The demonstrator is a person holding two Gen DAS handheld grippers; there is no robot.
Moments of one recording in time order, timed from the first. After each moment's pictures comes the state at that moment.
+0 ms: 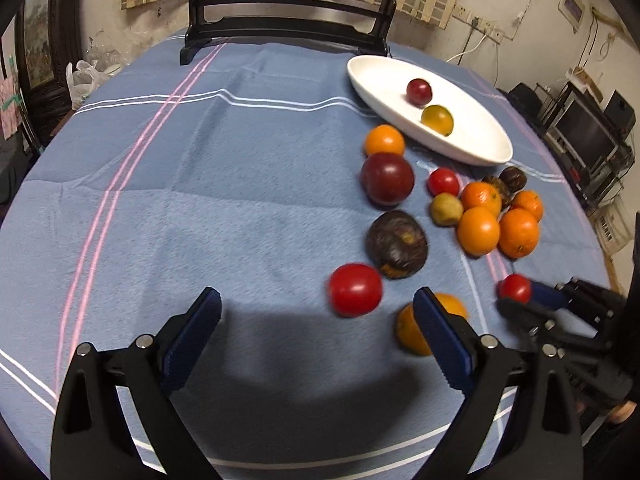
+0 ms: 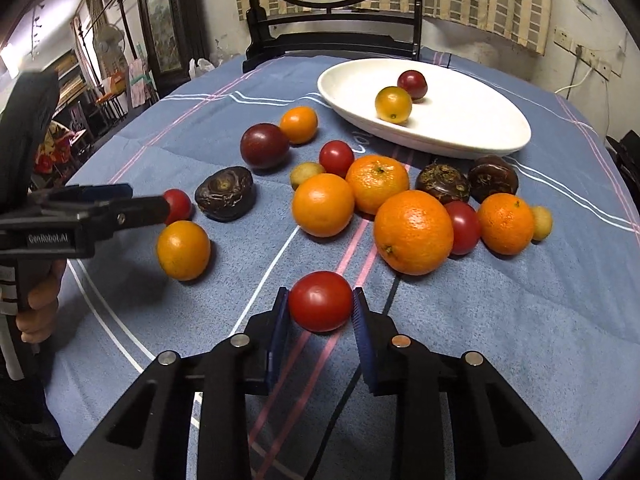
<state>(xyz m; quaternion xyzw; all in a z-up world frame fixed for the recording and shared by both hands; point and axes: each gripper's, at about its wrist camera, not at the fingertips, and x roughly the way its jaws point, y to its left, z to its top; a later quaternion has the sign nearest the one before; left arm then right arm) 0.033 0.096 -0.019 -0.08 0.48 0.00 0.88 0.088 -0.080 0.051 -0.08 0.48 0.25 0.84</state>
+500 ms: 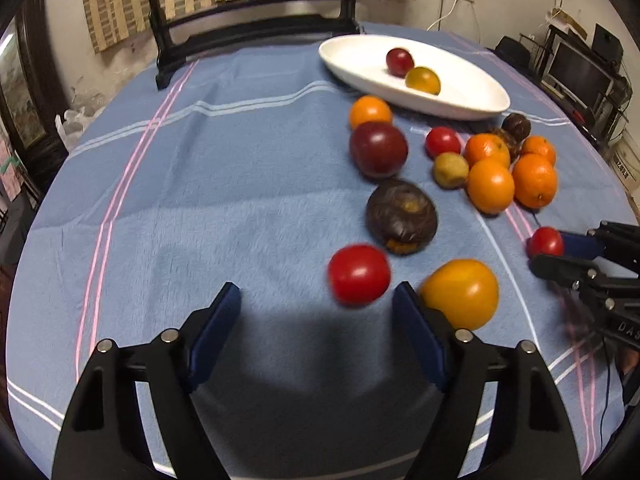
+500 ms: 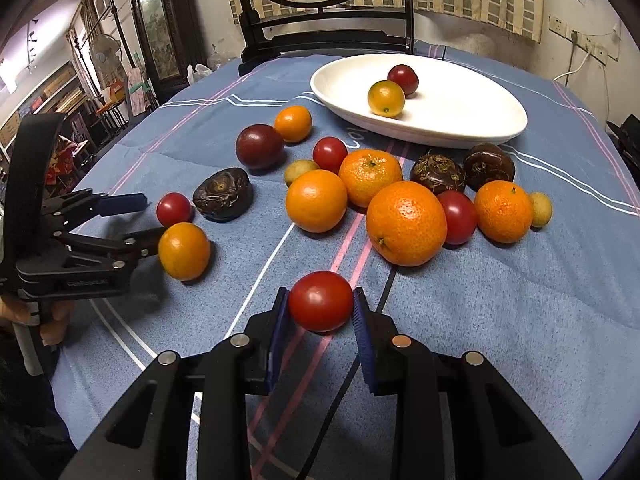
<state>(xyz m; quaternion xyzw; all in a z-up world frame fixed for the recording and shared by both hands) 0.039 0.076 -0.030 0.02 0.47 -0.01 0.88 0.090 -0.086 0.049 -0.06 0.49 0.25 0.83</state>
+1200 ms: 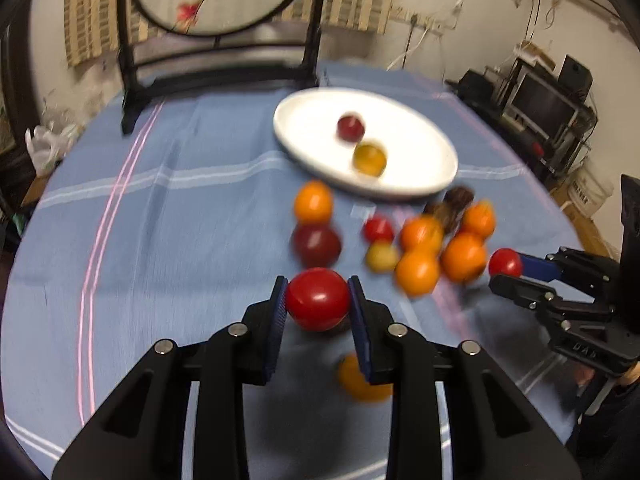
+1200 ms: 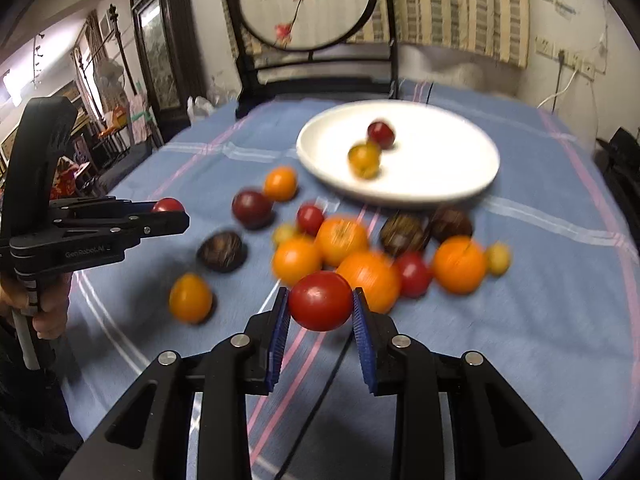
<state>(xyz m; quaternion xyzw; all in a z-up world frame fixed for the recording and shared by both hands) 0.071 0.057 0.035 -0.02 0.43 -0.08 0.90 0.112 -0.110 0.104 -0.05 0.43 0.24 0.87</state>
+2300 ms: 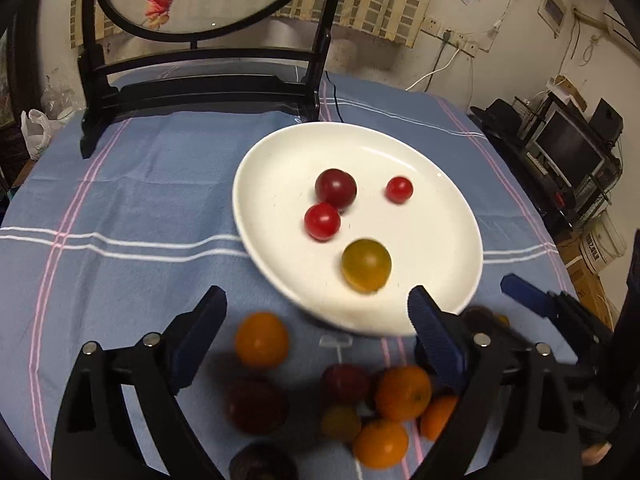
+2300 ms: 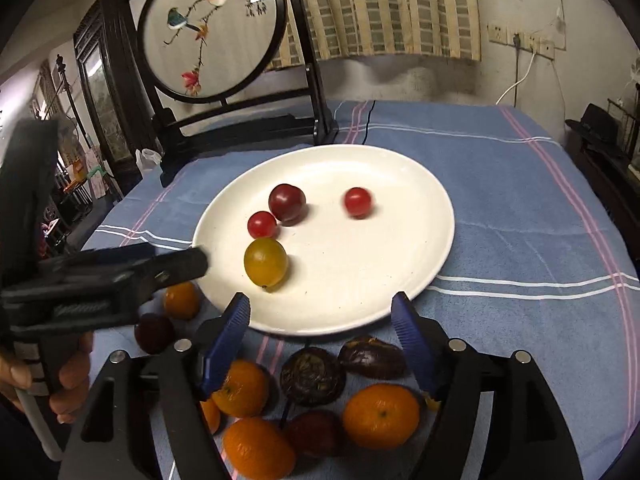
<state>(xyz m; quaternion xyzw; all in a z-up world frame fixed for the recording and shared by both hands) 0.184 0.020 0.027 -0.08 0.44 -0.05 0.89 0.214 -0.129 0.085 0.01 0.42 0.17 0.89</state>
